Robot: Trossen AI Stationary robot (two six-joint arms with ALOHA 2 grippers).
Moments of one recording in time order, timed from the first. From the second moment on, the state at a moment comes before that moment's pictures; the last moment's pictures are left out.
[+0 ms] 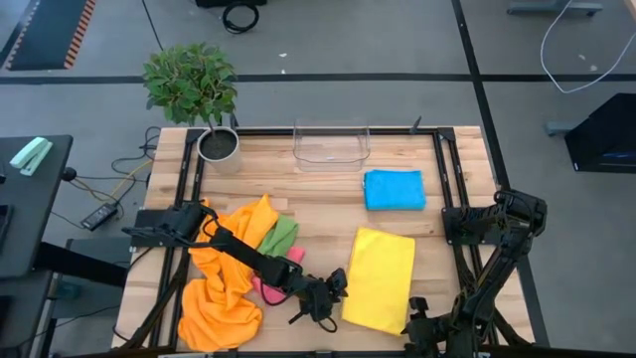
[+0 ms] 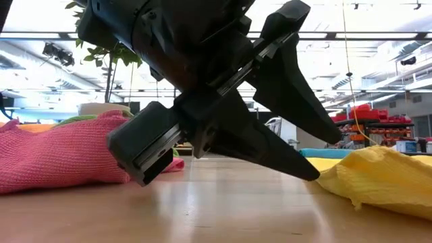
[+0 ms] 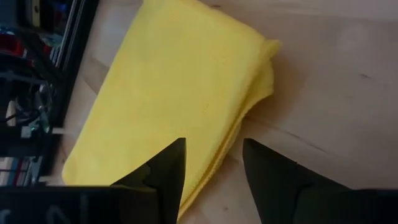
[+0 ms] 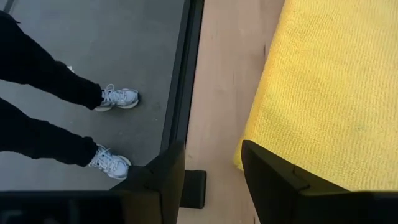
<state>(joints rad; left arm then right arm) -0.46 2.16 1.30 0.23 -0.22 0.88 1.15 1.79 0.98 -0.23 0.45 1.00</state>
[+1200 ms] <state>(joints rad) -0.51 2.25 1.48 0.10 -0.22 0.80 1.16 1.79 0.94 -0.25 0.45 0.94</state>
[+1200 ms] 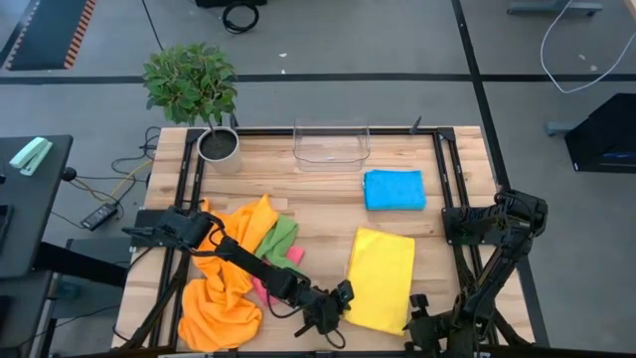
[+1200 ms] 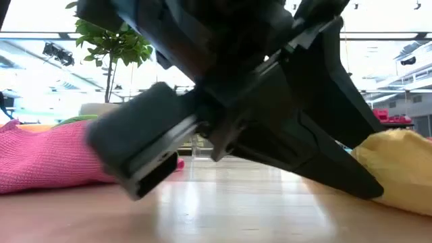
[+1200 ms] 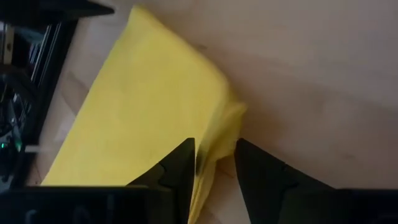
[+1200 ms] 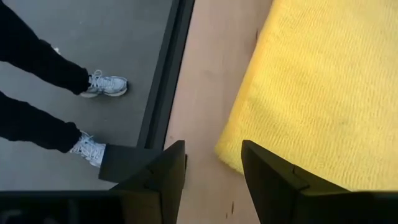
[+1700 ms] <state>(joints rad) -0.52 2.26 1.48 0.06 -0.31 0.92 1.17 1.79 0.94 -0.25 0.45 0.94</state>
